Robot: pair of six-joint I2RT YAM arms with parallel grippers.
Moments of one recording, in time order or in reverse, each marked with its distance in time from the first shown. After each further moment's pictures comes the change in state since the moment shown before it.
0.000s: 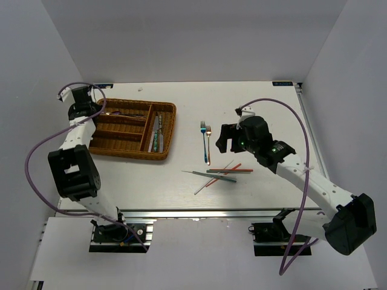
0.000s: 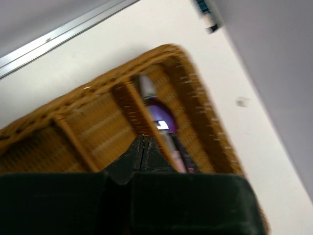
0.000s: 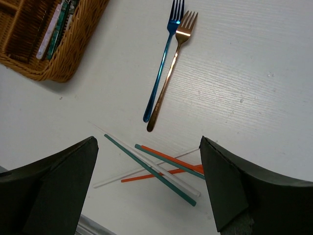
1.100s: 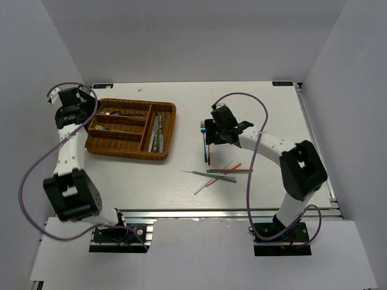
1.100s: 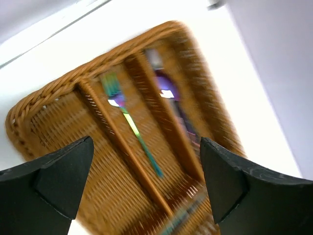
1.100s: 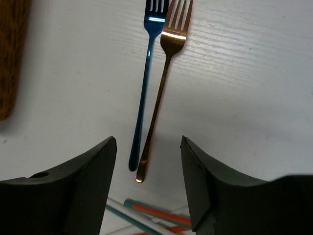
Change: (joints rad) left arm 0.068 -0.113 -0.007 -0.219 0.103 0.002; right arm 0.023 0.517 0.264 -0.002 0.055 0.040
